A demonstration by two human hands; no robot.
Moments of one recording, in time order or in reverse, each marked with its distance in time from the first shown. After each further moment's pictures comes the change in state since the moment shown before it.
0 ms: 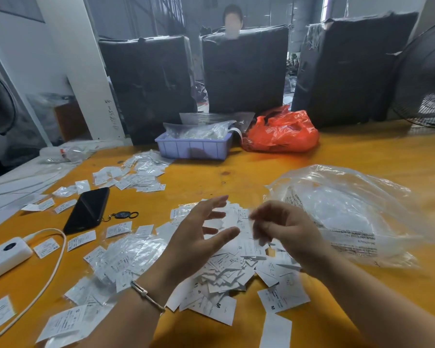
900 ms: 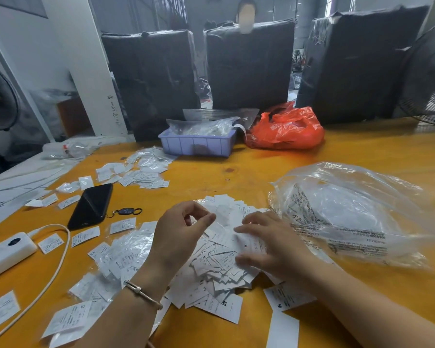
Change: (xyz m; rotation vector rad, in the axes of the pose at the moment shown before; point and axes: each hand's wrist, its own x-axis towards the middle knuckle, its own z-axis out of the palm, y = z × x) left_hand -0.003 -0.009 -0.016 0.041 0.323 -0.143; right_hand 0.008 0.027 0.022 -0.966 -0.188 -0.112
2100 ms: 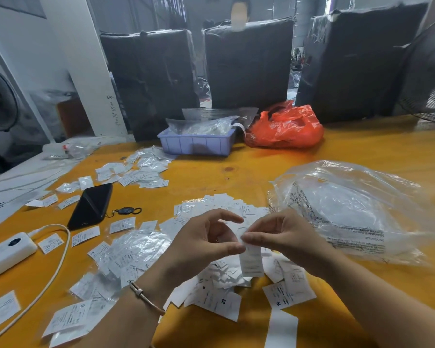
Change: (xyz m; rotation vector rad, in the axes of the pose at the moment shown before) left_hand -0.014 0.019 0.006 -0.259 -0.516 -0.027; right_hand -0.011 -0.007 -0.032 0.920 -0.039 0.055
